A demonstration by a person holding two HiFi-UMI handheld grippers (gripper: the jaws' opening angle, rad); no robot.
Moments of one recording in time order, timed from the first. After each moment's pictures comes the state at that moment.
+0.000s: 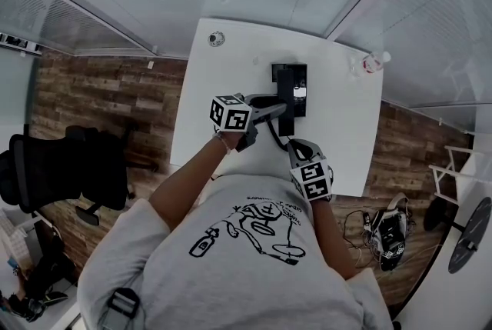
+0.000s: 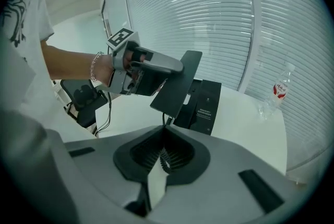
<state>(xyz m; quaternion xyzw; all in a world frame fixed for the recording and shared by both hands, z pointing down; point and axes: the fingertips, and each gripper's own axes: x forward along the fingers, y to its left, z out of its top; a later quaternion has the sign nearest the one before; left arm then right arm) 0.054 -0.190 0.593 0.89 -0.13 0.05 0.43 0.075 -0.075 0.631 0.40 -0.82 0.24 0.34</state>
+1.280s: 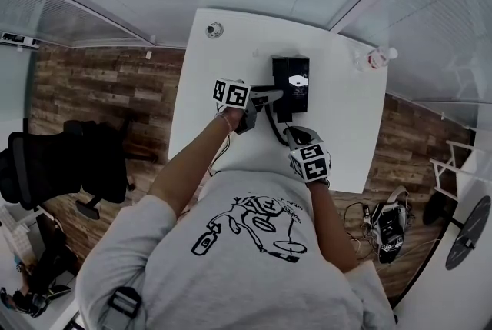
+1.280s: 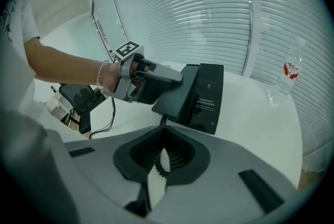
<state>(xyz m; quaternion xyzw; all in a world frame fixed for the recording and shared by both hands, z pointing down) 0.057 -0.219 0.681 0.83 -0.11 0.05 0.55 0.079 -0.099 0.678 0.39 -0.80 0.30 0.35</state>
